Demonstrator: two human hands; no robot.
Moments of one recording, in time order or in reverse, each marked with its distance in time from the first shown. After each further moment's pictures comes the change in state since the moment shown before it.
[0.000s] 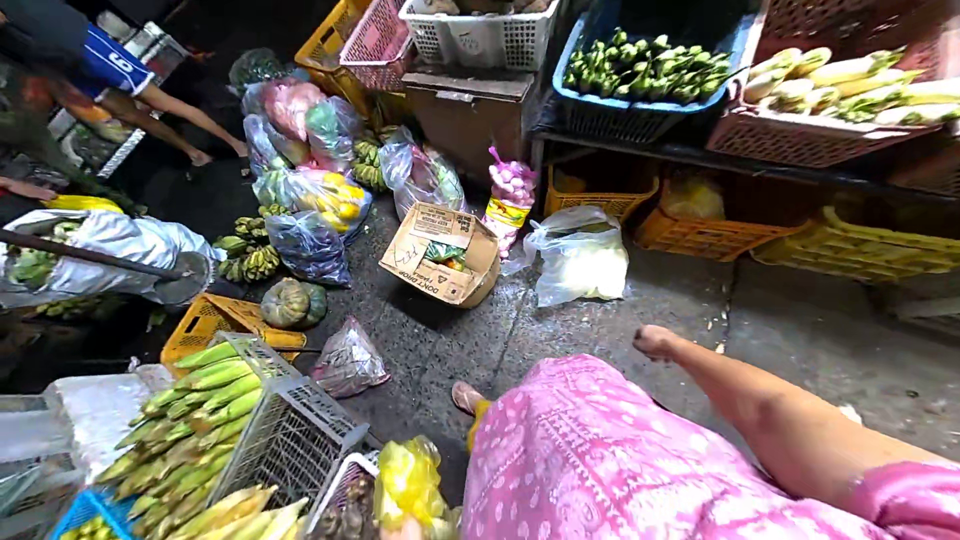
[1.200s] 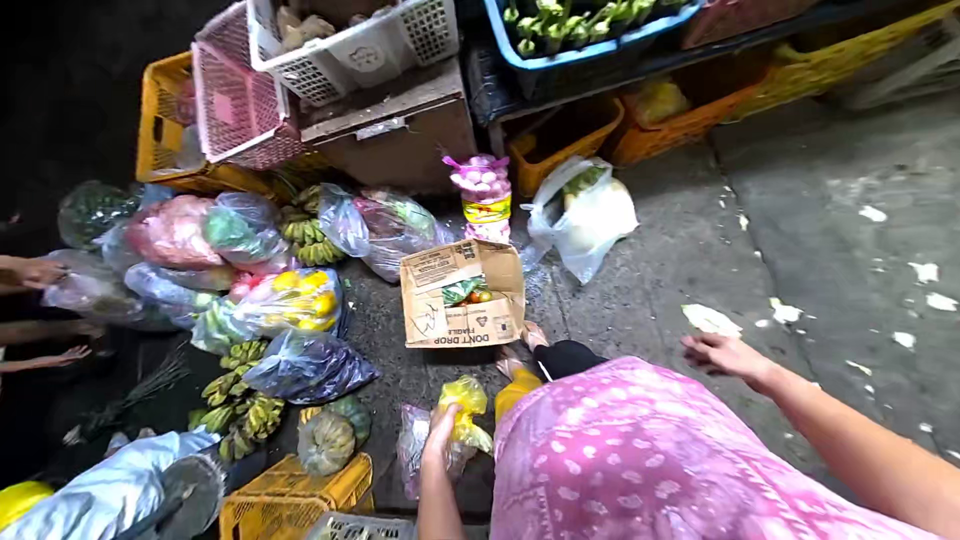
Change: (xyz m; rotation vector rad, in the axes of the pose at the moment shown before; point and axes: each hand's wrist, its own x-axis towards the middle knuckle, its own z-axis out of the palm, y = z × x) left_hand 0.387 0.326 0.116 0.440 -0.884 0.176; right_hand -0.050 -0.162 0.094 1.130 0.179 0.234
